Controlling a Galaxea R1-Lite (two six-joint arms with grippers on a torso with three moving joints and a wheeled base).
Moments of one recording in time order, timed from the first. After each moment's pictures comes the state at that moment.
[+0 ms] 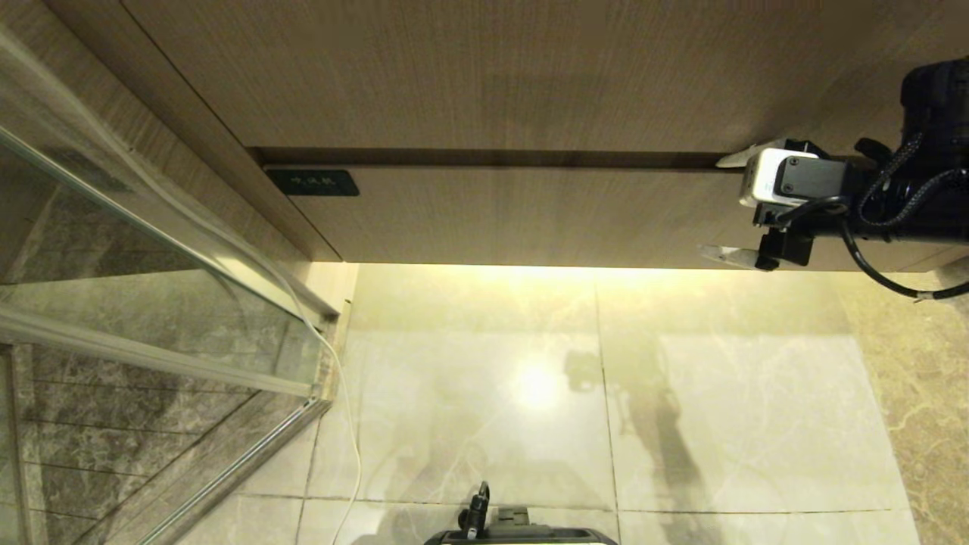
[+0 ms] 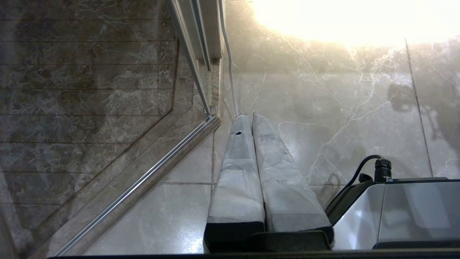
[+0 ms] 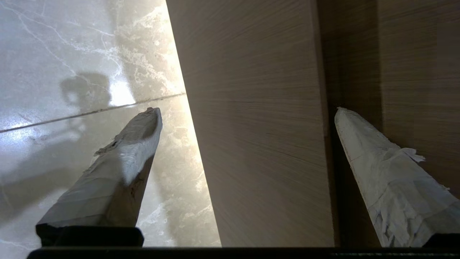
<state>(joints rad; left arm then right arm) 0.00 0.00 0.00 0.00 0.00 0.00 0.13 1.61 -1.25 -0.08 0.34 -1.28</state>
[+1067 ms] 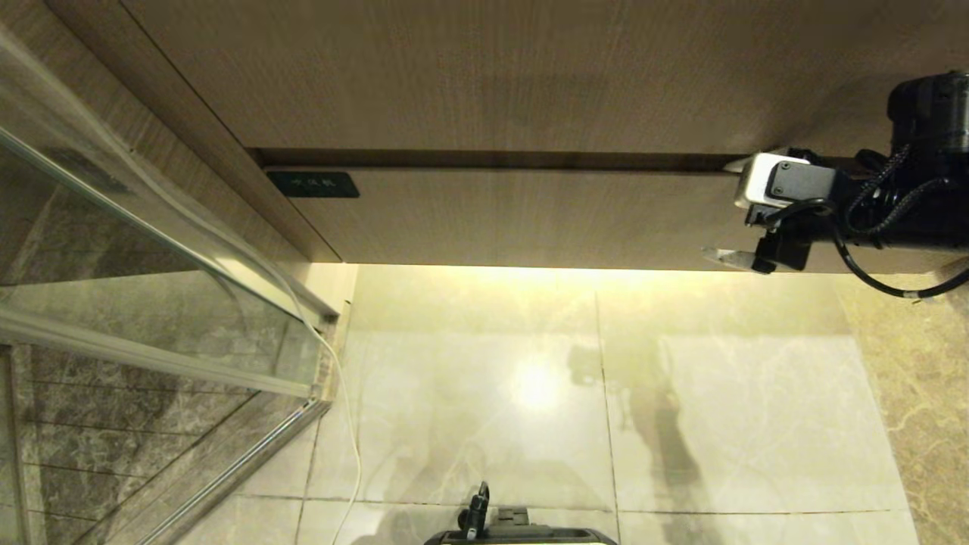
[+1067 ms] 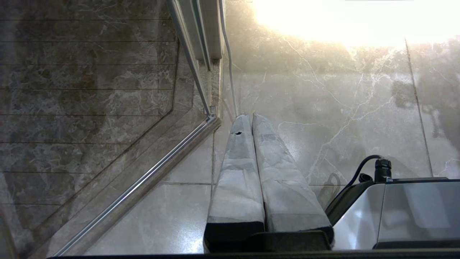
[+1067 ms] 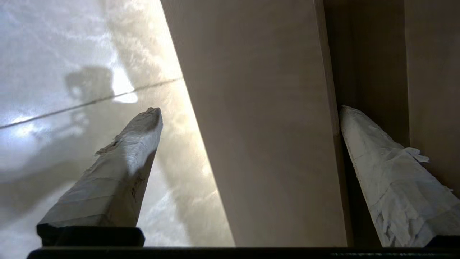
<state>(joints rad) 0.00 0.00 0.00 0.00 0.00 0.00 0.11 1.66 -1.24 -0.01 0.28 -1.24</state>
